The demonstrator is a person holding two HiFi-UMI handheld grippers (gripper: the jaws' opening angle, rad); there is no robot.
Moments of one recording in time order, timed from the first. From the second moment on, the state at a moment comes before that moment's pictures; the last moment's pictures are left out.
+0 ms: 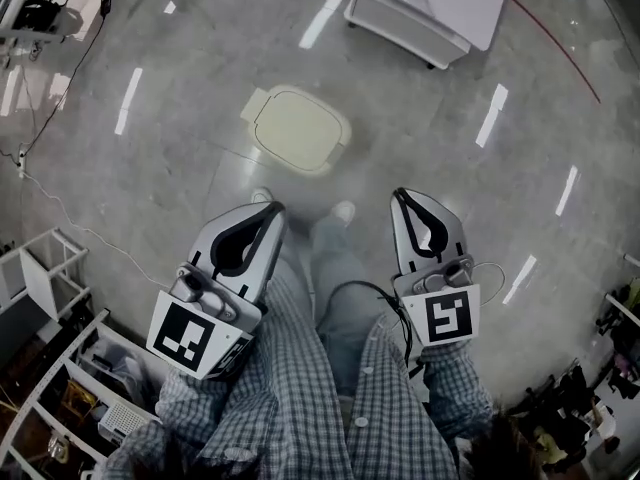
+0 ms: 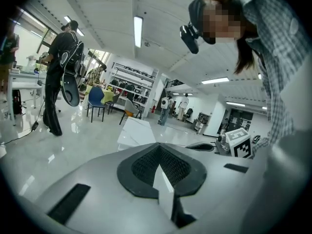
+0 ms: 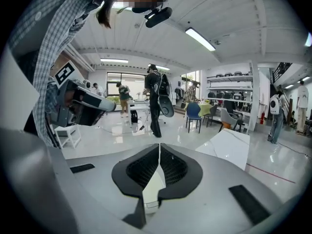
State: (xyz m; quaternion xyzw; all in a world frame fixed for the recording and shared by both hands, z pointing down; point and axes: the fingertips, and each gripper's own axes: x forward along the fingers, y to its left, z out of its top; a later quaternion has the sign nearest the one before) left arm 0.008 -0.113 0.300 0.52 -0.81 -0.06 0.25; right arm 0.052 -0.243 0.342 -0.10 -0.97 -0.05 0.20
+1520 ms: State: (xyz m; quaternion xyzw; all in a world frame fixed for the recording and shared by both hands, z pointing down) left arm 0.006 -0.097 0.528 0.55 -0.75 -0.03 0.37; right arm -0.005 -0.207 0.645 -0.17 -0.93 -0.03 0.32
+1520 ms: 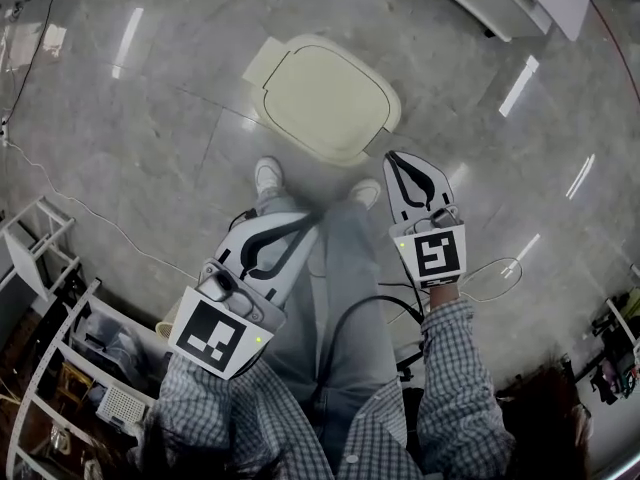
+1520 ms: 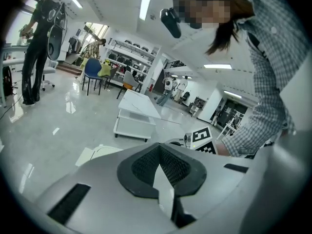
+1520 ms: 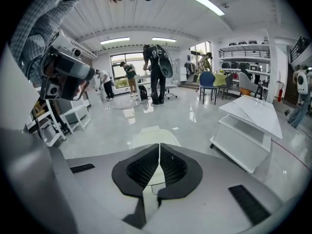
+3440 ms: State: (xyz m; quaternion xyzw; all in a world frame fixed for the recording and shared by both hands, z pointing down) left arm 0.011 -0.068 0.562 0.54 -0.74 -0.01 0.39; right arm 0.024 -0.214 0.803 -0.13 -0.85 -0.04 0.52
